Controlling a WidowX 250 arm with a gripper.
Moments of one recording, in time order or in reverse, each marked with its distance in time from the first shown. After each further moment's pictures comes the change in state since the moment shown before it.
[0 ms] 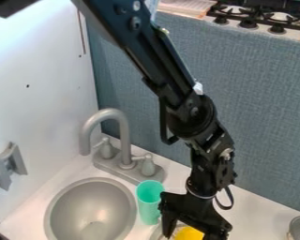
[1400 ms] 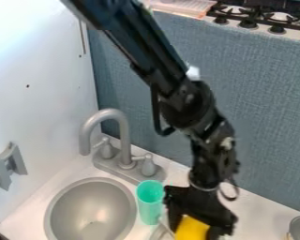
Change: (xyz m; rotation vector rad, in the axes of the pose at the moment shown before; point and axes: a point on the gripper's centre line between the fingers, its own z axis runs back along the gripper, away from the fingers) arm -0.001 -0.012 0.026 -0.057 -0.078 -0.034
